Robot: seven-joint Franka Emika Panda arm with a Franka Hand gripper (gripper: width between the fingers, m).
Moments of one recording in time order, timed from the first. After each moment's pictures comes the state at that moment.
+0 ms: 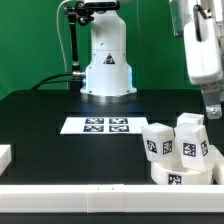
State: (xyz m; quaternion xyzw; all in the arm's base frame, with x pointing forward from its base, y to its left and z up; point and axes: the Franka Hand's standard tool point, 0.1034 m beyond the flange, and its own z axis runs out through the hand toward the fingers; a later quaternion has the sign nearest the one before) arm 0.628 0.114 0.112 -0.56 0.81 -0.03 0.15
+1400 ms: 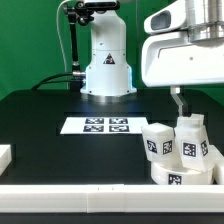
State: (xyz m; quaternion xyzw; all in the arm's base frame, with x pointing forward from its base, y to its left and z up) arm 0.635 0.108 0.117 -0.97 0.24 -0.10 0.05
